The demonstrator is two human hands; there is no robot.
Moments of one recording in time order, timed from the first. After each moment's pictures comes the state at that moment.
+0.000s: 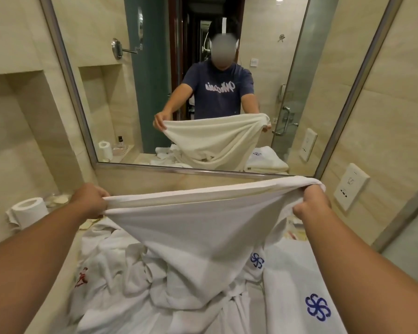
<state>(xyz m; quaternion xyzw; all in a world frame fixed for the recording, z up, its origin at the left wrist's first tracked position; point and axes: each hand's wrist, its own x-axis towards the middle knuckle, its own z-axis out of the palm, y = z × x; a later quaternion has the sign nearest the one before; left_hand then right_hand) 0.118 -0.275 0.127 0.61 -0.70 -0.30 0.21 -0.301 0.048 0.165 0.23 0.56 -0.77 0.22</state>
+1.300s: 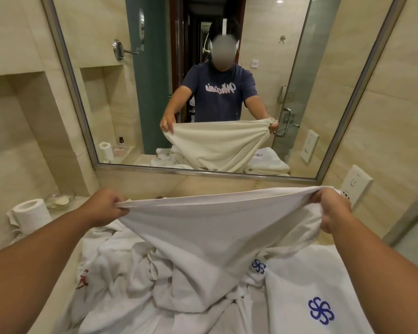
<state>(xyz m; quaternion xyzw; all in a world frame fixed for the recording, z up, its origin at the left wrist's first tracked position) 0.112 -0.259 0.128 0.45 -0.87 -0.18 0.10 -0.302 0.089 0.170 0.08 0.72 -0.67 0.17</state>
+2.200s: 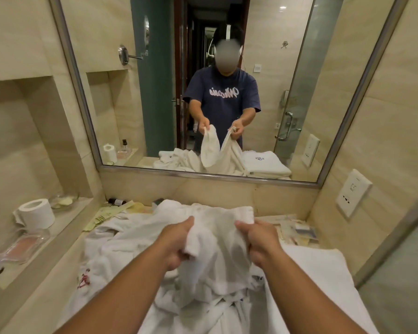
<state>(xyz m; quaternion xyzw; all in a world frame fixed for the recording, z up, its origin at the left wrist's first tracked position) 0.003 -0.093 0.101 0.47 -0.41 -0.76 0.18 -0.165 0.027 0.105 -0.06 0.66 -0.65 0.37</state>
